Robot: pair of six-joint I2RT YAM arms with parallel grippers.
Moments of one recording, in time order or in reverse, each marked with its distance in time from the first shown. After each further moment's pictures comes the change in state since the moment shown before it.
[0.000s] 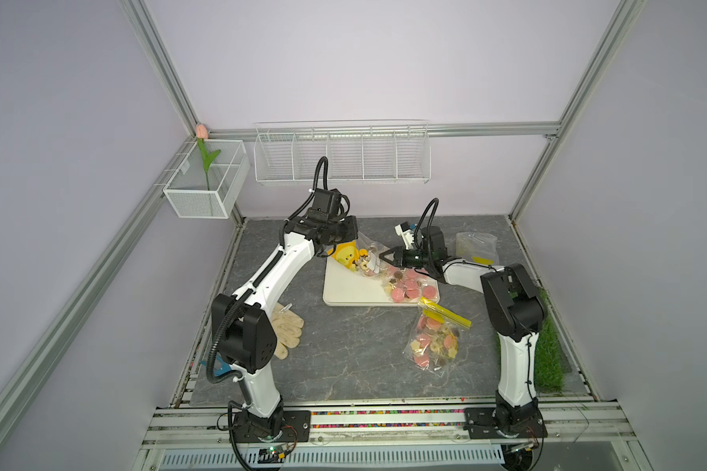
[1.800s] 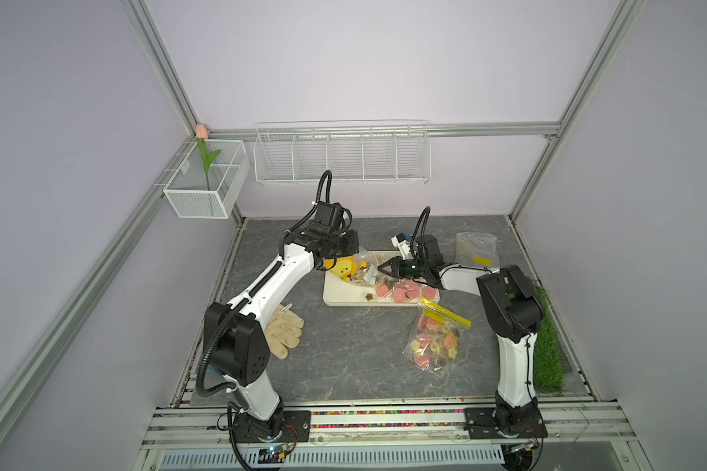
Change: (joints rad) left arm -0.038 -0.081 -0.162 0.021 0.004 -0.032; right arm 0.016 -0.017 -0.077 -0.076 0.048 -0.035
